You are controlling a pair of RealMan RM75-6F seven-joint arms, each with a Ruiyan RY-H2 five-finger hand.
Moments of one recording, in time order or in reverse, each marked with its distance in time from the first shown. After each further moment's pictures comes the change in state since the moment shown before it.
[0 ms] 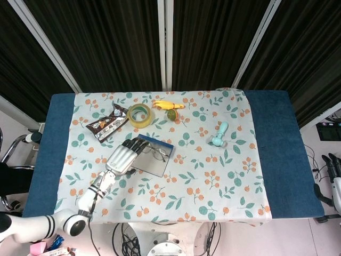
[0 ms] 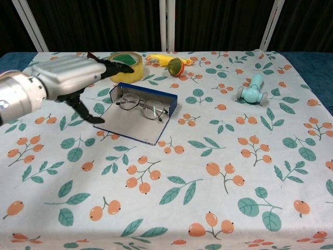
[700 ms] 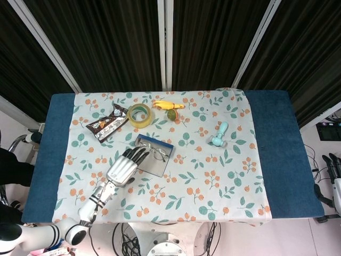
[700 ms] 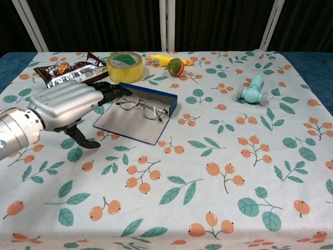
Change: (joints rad) left arm 0.076 -0.142 0.039 0.193 0.149 0.064 -0.049; right arm -0.010 0.012 -0.005 -0.020 -0.016 0.026 -0.008
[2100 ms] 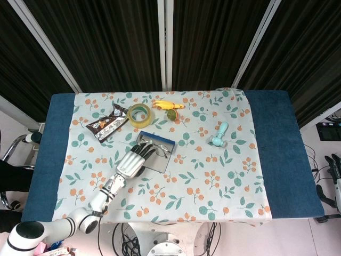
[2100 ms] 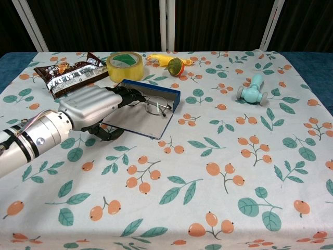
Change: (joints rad) left arm -0.048 -0.177 -0.066 0.309 0.054 -0.078 -0.180; right arm -0.001 0.006 0.000 0.007 0.016 -0.015 0.008
